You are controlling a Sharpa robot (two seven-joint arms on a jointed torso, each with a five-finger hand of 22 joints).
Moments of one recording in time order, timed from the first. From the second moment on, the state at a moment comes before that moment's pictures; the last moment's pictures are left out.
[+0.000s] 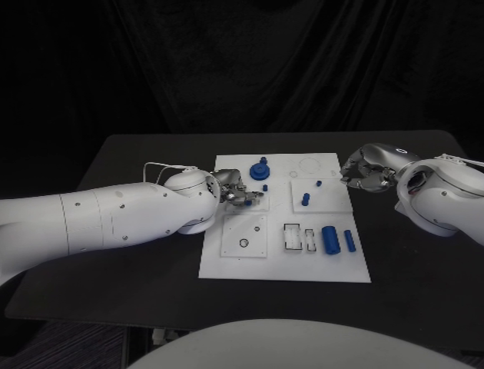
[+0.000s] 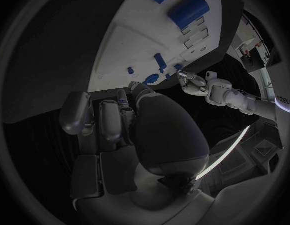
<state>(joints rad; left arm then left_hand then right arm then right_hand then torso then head) 1.19 -0.62 -0.21 1.42 -1.25 -0.22 -0.48 0.98 0.17 -0.20 0.29 0.18 1.00 0.05 0.17 1.16 1.46 -0.01 1.57 1.31 1.47 -0.06 1.57 1.31 0.01 1.47 0.05 1.47 1.31 1.30 -0.95 -0.25 1.54 -1.41 -0.34 -0.26 1.44 -0.05 0.21 0.23 0.34 0.86 0.12 0.26 0.09 1.41 0.04 1.45 1.31 1.47 -0.04 1.23 1.18 0.09 1.42 0.07 1.09 1.31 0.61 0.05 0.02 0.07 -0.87</state>
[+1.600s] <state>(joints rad) 1.24 -0.57 -0.21 1.38 -1.22 0.00 -0.54 1.14 0.18 -0.20 0.28 0.26 0.97 0.06 0.16 1.17 1.46 -0.01 1.57 1.31 1.47 -0.06 1.57 1.31 0.01 1.47 0.05 1.46 1.31 1.30 -0.94 -0.25 1.53 -1.41 -0.34 -0.26 1.44 -0.05 0.21 0.24 0.35 0.87 0.13 0.26 0.09 1.41 0.04 1.45 1.31 1.47 -0.04 1.23 1.18 0.09 1.42 0.07 1.09 1.31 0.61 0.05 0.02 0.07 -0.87</state>
